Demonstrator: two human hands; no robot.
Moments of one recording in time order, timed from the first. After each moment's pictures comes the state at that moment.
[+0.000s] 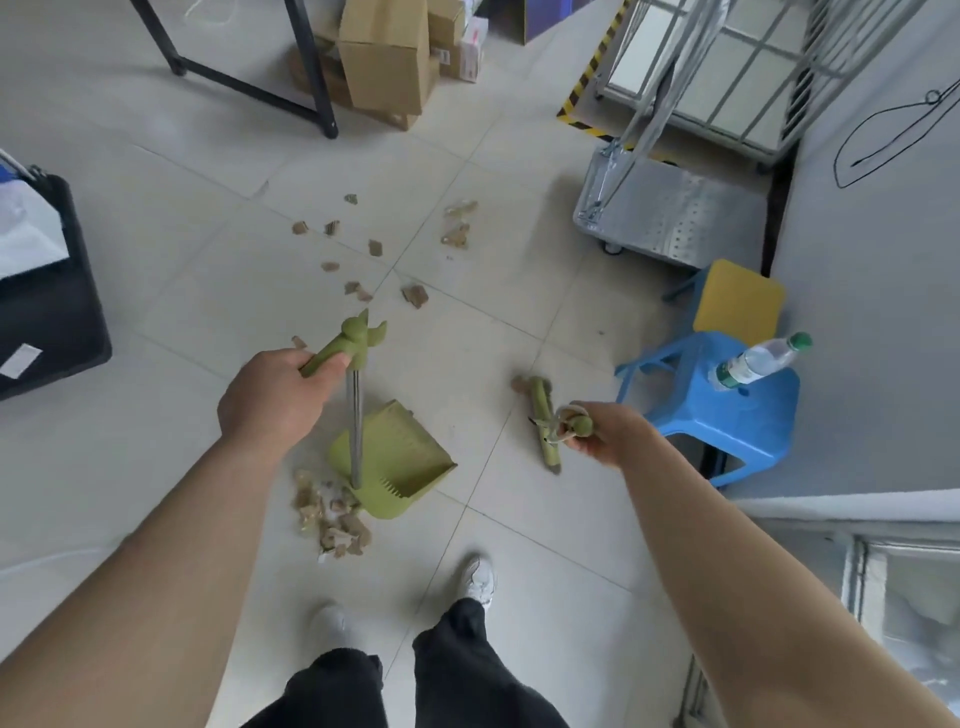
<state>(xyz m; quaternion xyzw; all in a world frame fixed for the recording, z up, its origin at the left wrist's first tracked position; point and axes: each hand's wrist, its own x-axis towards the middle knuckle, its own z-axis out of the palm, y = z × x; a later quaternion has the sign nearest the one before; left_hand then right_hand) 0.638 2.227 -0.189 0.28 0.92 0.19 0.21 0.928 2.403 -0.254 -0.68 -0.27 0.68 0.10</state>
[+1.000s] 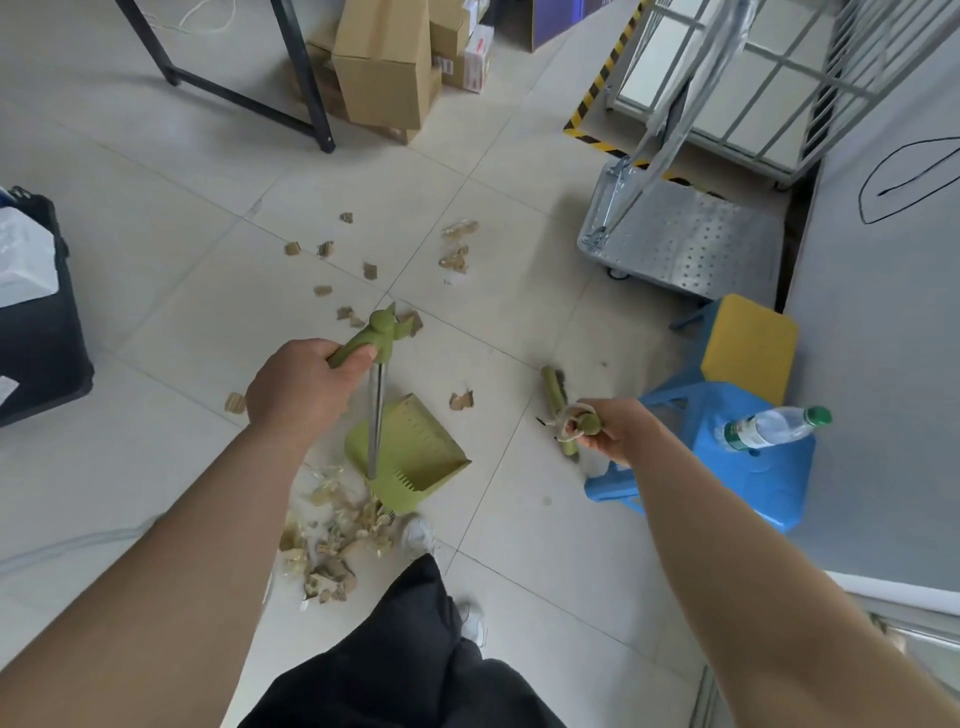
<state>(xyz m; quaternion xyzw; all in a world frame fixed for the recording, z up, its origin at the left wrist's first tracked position) 0.618 2.369 -0.191 0.30 0.91 0.19 0.21 0.895 2.538 -0.260 -0.67 -0.26 0.68 0.12</state>
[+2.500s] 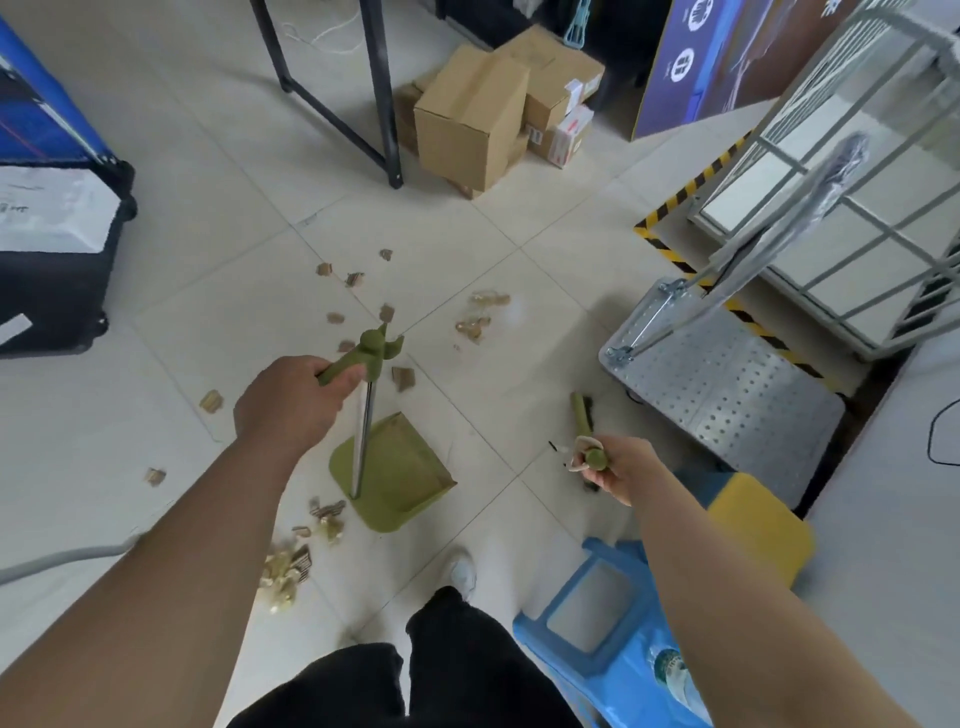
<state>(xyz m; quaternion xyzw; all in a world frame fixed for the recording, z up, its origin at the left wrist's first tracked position) 0.645 2.575 -0.187 0.16 0.95 0.19 0.19 0.879 2.829 -0.265 -0.64 -0.33 0.69 0.02</state>
